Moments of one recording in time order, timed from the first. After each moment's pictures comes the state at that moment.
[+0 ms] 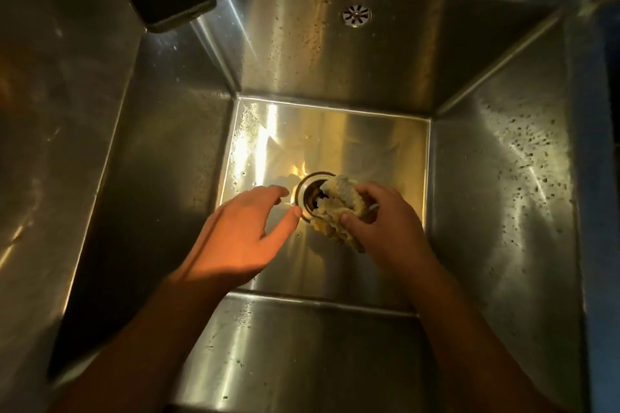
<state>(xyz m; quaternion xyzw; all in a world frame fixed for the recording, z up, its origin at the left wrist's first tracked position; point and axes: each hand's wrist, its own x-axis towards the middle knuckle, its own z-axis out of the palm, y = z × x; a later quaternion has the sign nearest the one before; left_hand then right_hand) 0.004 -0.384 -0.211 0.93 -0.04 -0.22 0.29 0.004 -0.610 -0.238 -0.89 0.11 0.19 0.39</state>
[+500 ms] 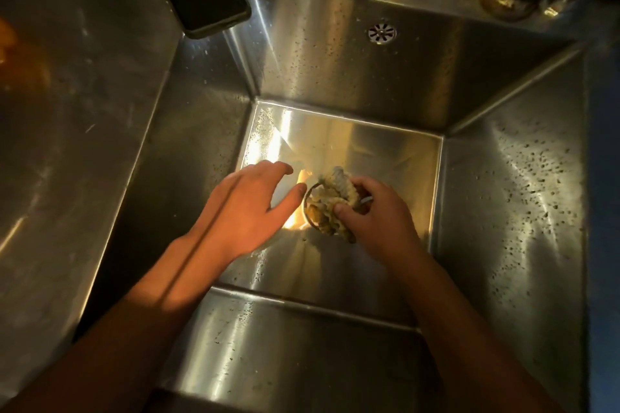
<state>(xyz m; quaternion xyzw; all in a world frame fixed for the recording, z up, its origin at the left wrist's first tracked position) 0.034 -0.374 -0.203 0.95 -0.05 -0.16 0.26 0.030 -0.588 -0.243 -0.89 0.08 0.18 0.41</state>
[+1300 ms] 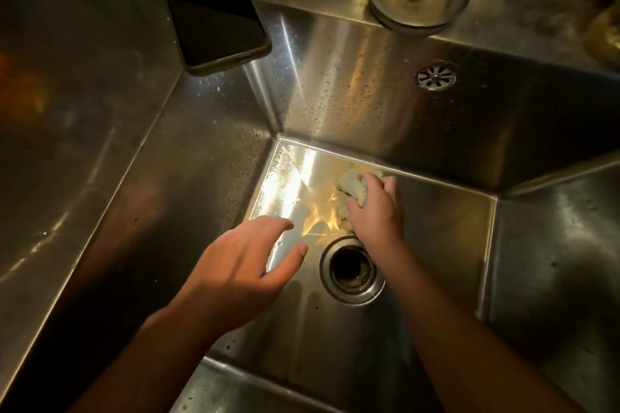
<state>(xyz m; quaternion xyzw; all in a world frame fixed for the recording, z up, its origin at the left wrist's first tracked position) 0.047 -0.361 -0.249 0.95 0.02 -0.17 0.26 0.154 -0.557 -0.386 -0.94 0.06 0.12 0.31</state>
